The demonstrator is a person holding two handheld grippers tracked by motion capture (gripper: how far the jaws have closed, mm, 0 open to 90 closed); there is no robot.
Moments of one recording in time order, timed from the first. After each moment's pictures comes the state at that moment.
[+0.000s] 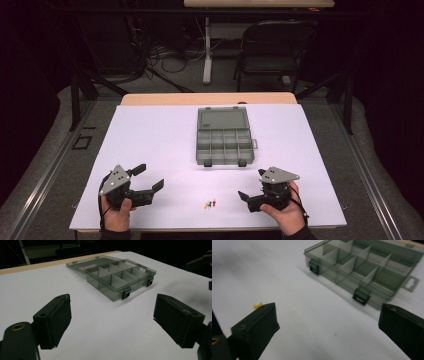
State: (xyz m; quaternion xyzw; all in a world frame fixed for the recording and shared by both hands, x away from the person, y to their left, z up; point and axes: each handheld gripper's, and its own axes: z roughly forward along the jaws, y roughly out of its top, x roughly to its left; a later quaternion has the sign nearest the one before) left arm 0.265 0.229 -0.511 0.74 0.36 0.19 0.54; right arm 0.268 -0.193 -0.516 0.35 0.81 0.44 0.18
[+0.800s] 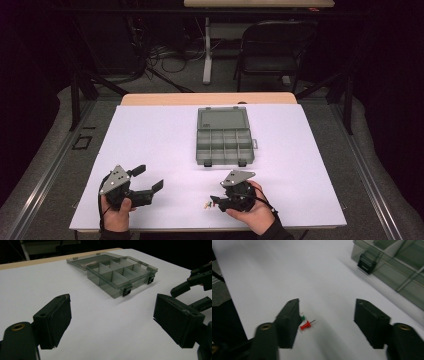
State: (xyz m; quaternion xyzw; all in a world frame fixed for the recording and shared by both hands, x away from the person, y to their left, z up) left arm 0.266 0.230 -0.514 0.74 0.37 0.18 0.53; right arm 0.275 -0.113 -0.532 0.30 0.86 0.39 0.11
